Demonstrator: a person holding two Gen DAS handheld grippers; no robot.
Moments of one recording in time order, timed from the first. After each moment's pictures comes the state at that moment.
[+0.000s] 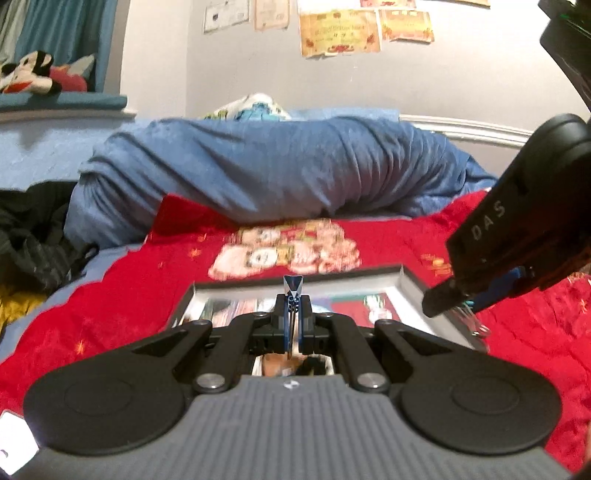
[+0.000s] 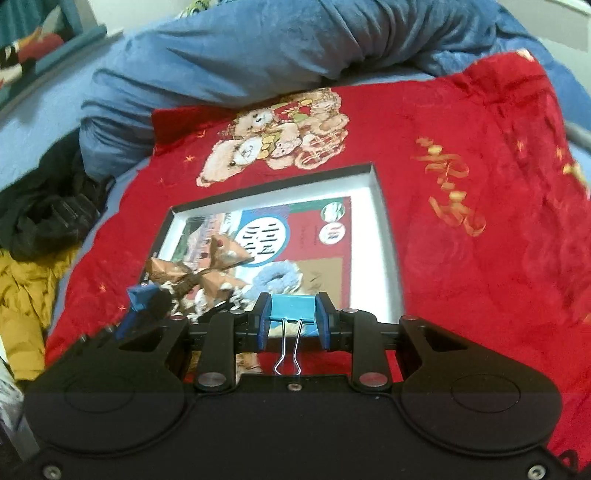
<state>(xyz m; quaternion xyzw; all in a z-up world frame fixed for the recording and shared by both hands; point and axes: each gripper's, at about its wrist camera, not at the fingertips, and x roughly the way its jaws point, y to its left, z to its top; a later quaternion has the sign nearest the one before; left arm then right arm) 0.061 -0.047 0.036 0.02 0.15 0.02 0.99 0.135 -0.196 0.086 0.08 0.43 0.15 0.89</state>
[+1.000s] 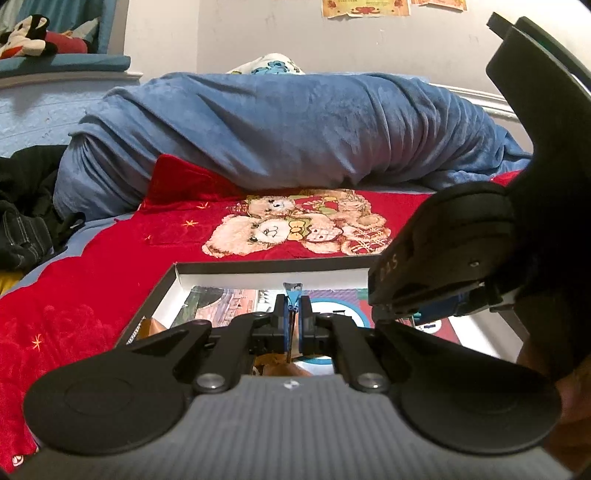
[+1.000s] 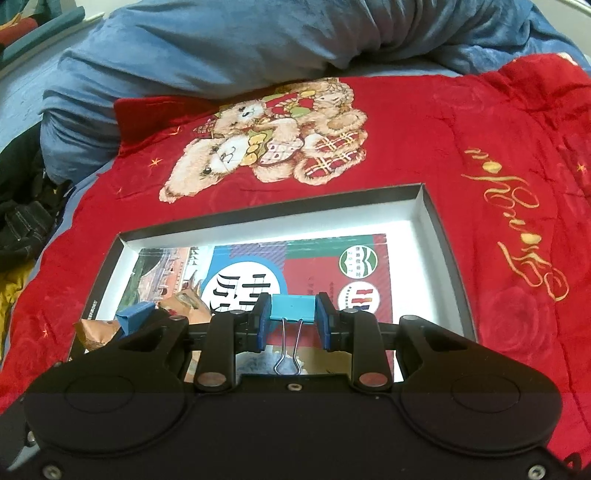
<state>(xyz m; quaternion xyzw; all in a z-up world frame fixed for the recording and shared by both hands) 0.151 -0.036 -0.004 0.00 0.20 0.05 0.98 0.252 -0.140 0.004 0.07 0.43 0.13 0.89</state>
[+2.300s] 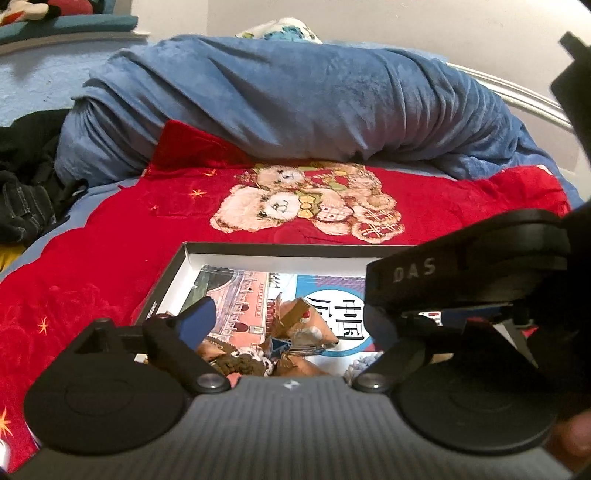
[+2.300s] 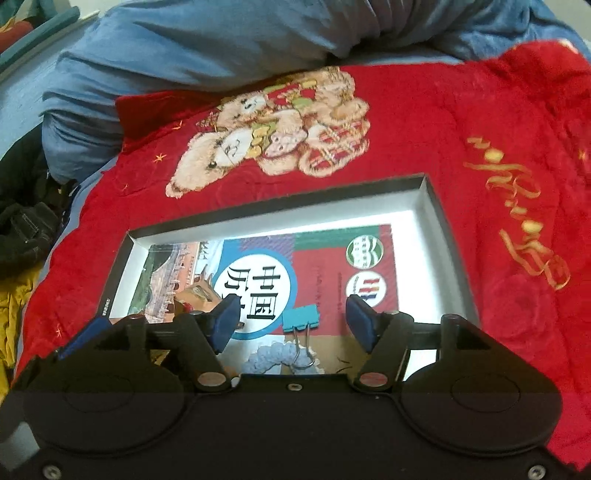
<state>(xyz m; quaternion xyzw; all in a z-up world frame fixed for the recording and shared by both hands) 0.167 -0.017 0.020 -0.04 0.28 0.05 0.96 0.250 -0.141 0.018 0.08 0.45 0.13 0.88</state>
